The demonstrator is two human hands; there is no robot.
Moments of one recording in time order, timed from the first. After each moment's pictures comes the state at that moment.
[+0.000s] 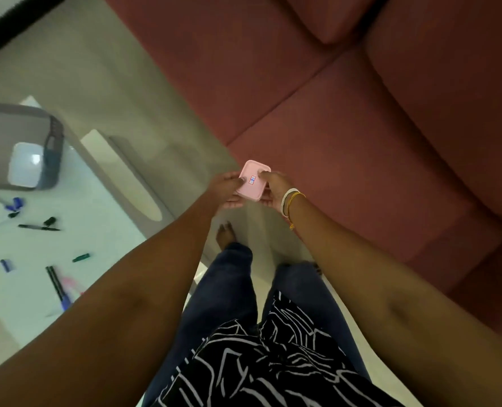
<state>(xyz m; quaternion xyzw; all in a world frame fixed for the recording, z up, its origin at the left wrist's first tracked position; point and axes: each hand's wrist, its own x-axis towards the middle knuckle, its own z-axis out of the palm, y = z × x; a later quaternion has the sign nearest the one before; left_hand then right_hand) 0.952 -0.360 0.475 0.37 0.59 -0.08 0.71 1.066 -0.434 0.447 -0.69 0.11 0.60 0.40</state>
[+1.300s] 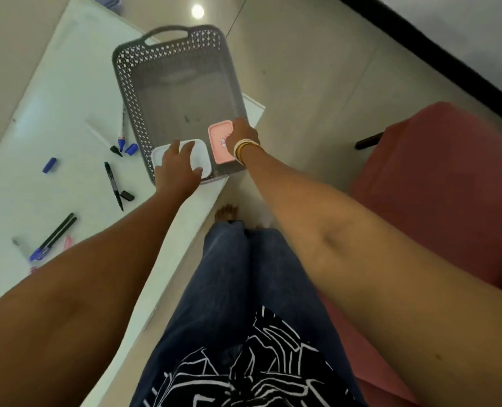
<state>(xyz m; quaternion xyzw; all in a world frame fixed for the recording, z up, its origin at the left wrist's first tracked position) 0.579 0.039 0.346 0.35 0.87 0.03 0.33 0.662 0.182 0.353 -0.57 -0.67 0.45 -0.16</state>
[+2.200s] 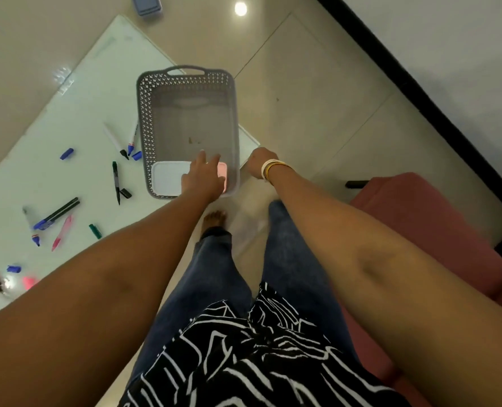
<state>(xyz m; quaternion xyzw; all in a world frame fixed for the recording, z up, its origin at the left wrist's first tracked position) 0.626 0.140 0.424 0.28 0.88 -0.02 0.40 0.695 0.279 0.420 -0.45 -0.71 0.41 -0.35</state>
